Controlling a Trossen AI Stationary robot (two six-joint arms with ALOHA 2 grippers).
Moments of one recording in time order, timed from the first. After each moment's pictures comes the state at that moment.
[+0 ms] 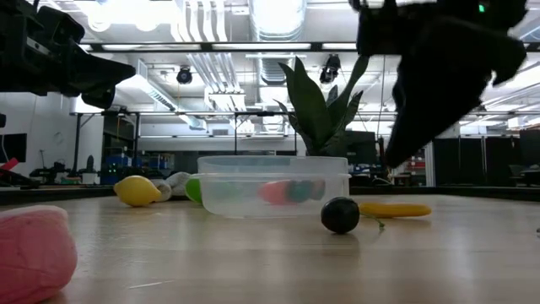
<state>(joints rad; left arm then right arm) -0.01 0.07 0.01 0.07 -0.06 0.01 0.51 1.77 1.09 -0.58 0.44 0.76</state>
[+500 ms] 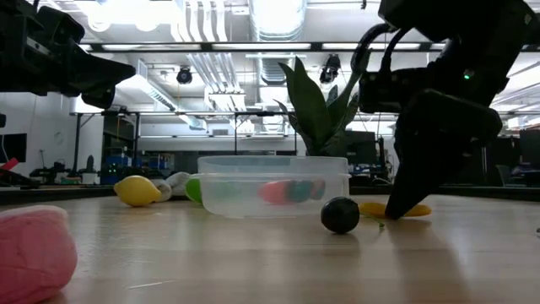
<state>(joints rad) -0.01 0.07 0.01 0.07 -0.06 0.01 0.42 1.77 0.88 -0.29 0.33 0.76</state>
